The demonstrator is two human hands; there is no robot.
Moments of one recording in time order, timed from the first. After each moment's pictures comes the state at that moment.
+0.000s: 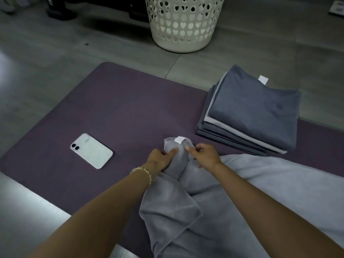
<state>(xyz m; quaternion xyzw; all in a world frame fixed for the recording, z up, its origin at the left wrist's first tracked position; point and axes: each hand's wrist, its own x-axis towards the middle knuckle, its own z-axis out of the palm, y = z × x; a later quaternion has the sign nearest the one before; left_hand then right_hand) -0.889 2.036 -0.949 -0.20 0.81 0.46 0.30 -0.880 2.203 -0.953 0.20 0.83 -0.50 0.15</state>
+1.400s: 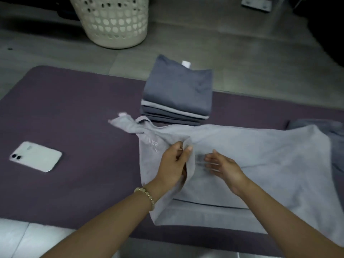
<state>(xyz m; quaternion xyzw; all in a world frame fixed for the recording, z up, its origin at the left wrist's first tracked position) -0.744 2.180 -0.876 0.14 0.72 0.65 0.18 -0.683 2.343 -0.882 0.39 0.62 -0.67 0.08</state>
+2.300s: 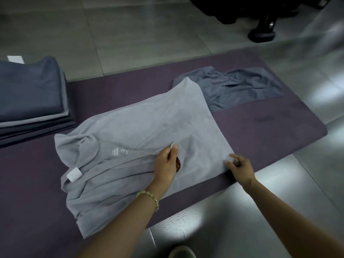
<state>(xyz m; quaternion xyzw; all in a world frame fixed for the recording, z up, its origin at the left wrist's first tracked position) -0.559 2.429 -0.914 0.16 0.72 0.58 0.35 -0.370 2.586 -0.950 0.62 0.66 -0.42 -0.09</state>
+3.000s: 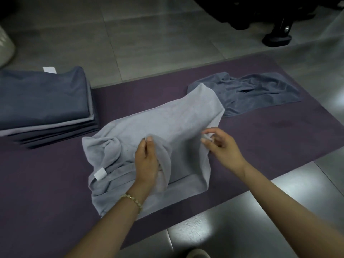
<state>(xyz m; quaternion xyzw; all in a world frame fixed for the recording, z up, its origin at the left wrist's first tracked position) -0.622 2.380 -0.886 0.12 0.70 0.67 0.20 -0.487 2.534 -0.850 0.32 0.74 -0.57 -0.17</state>
